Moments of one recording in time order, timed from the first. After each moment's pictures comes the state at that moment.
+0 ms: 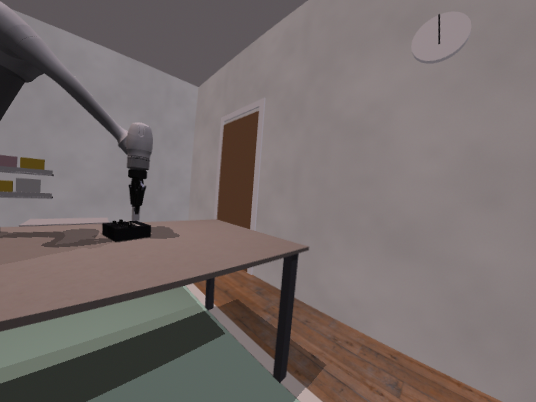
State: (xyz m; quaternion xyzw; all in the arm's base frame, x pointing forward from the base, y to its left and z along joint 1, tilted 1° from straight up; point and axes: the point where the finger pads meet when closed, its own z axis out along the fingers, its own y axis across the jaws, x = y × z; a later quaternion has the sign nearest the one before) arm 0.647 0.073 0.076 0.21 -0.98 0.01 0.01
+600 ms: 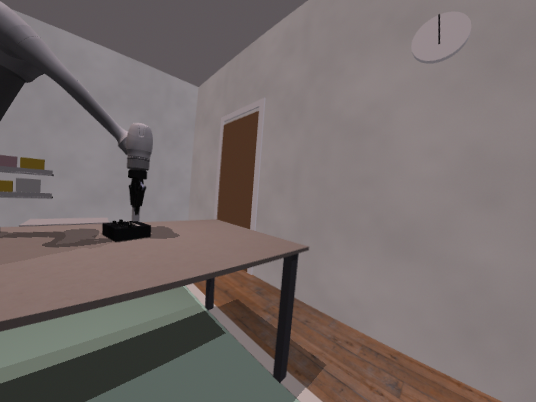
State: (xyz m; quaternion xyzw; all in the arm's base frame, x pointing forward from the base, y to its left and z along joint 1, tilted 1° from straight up) arm 0.647 0.073 0.075 0.21 -0.98 0.01 0.01
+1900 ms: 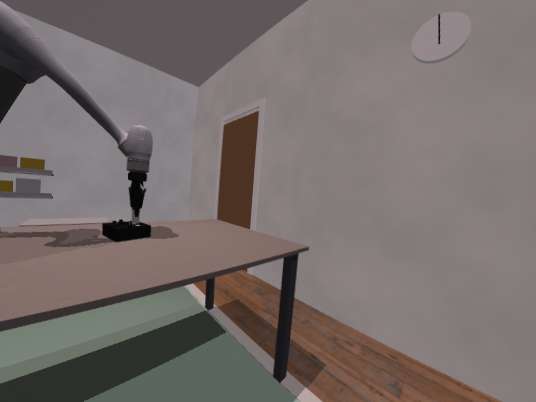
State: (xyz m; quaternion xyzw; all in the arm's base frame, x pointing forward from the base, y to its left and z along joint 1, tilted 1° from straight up) arm 0.647 0.073 0.064 0.21 -0.98 0.01 0.01
